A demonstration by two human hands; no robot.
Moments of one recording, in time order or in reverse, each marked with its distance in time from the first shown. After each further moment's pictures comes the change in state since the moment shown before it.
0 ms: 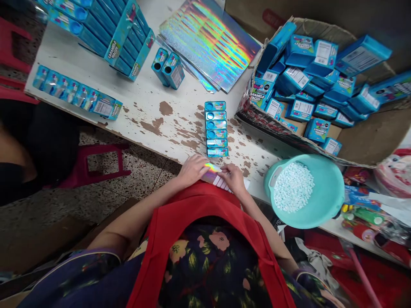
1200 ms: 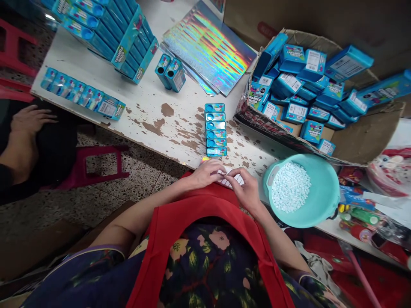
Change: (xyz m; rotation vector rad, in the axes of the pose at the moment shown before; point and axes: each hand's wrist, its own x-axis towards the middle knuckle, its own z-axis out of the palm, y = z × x) left_hand 0.010 0.052 -0.016 -0.562 -0.106 0.105; right_hand -0.046 -0.076 -0.063 0.137 0.202 -0.235
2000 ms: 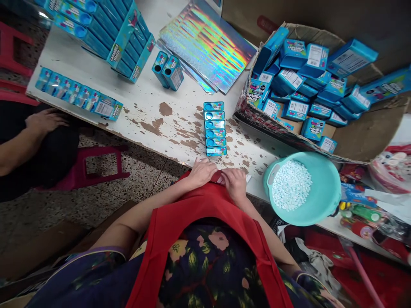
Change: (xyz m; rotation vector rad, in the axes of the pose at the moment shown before) left_hand -0.001 -0.028 0.017 0.679 -0.067 -0.130; right_hand -0.017 0.084 0.053 -0.437 0.010 -0.124
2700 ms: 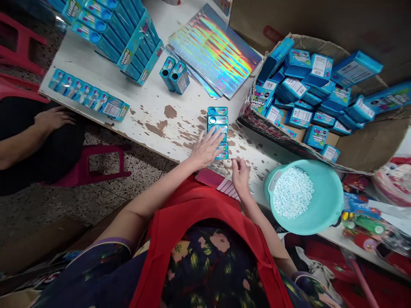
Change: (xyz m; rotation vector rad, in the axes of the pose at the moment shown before) left_hand 0.055 -0.030 -0.050 -0.040 0.312 0.015; right_hand 0.052 -0.004 -0.007 0.455 0.148 0.445
